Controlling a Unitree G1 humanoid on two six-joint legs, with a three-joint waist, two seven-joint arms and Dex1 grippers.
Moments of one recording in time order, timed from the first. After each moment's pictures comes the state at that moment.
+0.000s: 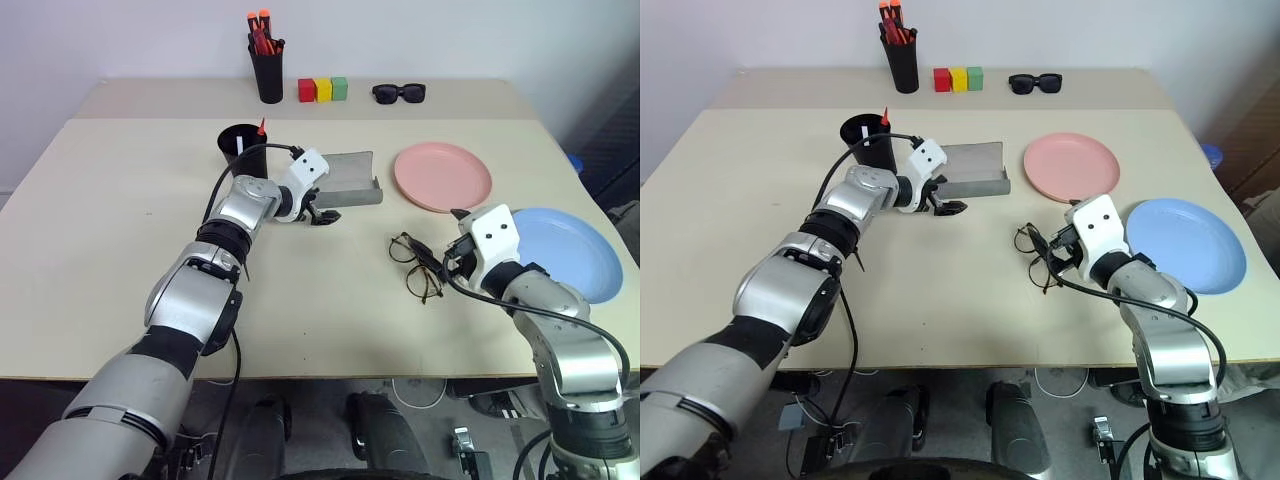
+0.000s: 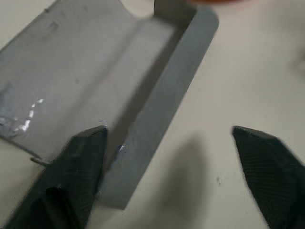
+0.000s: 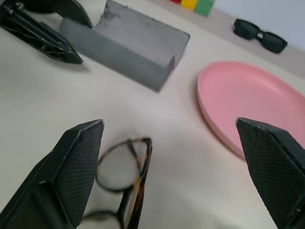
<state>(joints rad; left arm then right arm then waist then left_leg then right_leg) -1.23 0.19 -0.23 1.22 0.05 0.11 -0.80 -0.09 -0.51 -0.14 -0.51 0.15 0.59 0.47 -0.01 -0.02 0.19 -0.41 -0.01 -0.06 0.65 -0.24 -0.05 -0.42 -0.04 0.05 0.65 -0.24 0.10</state>
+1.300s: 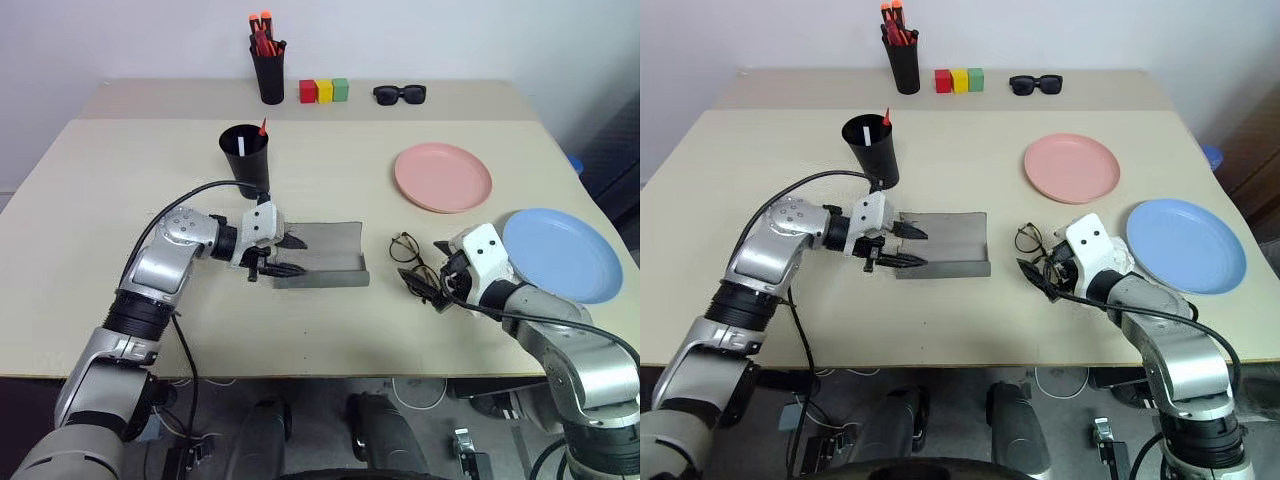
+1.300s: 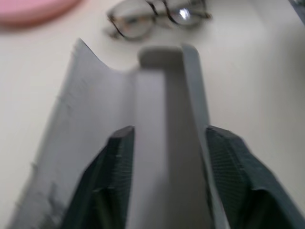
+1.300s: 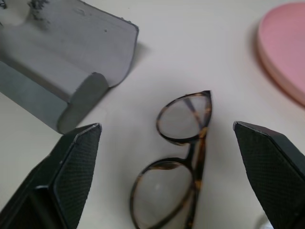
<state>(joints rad) -0.65 0.54 -0.17 0.18 -0.14 0.18 -1.29 -0.13 -0.57 -0.13 -0.57 0.34 0.92 0.49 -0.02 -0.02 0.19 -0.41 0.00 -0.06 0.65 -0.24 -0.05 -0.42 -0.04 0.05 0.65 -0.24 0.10</state>
